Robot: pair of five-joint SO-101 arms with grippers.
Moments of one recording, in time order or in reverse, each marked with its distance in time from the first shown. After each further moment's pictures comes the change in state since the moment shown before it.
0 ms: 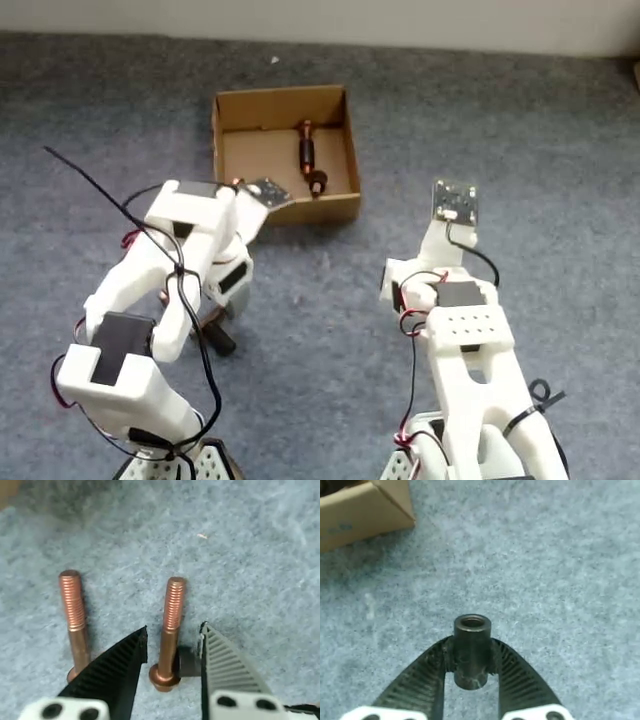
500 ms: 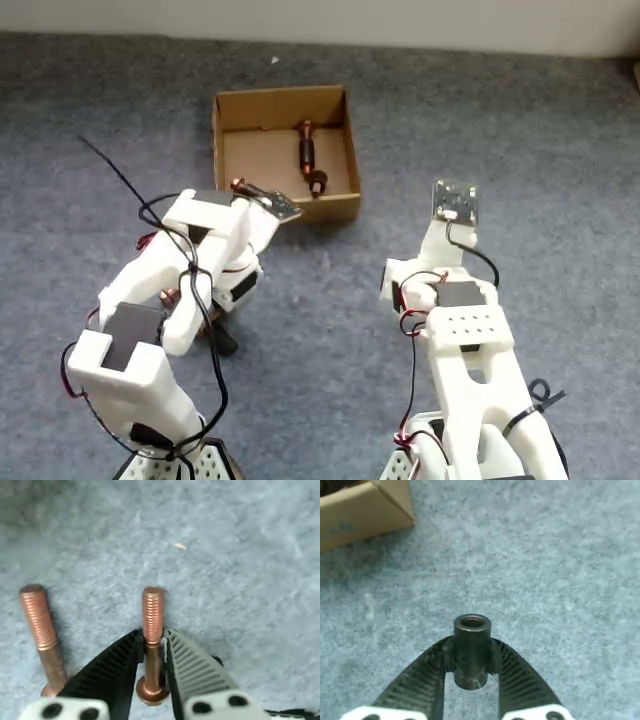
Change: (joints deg) left arm 0.7 4.7 0.2 -2.4 3.5; right arm 0.0 0.0 0.0 0.0 0.0
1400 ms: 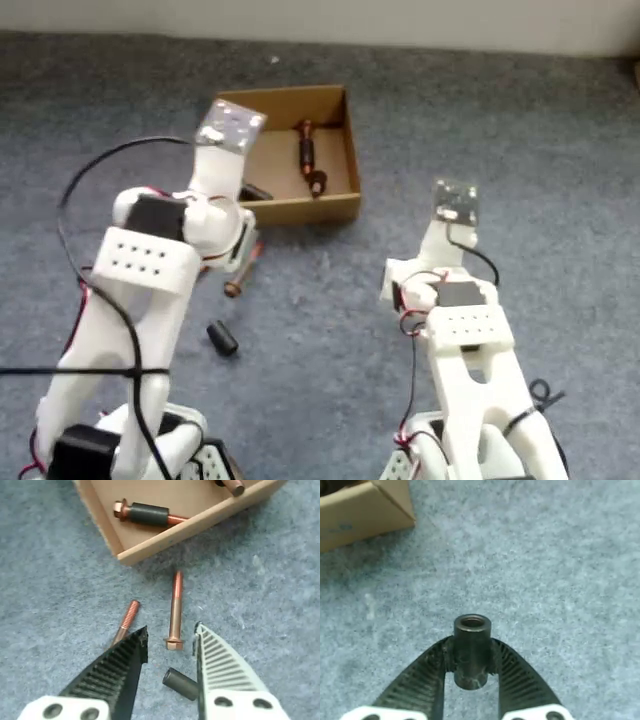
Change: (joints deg) left arm 2.6 -38.6 -1.1 3.6 21.0; right arm 0.0 0.0 0.0 0.0 0.0
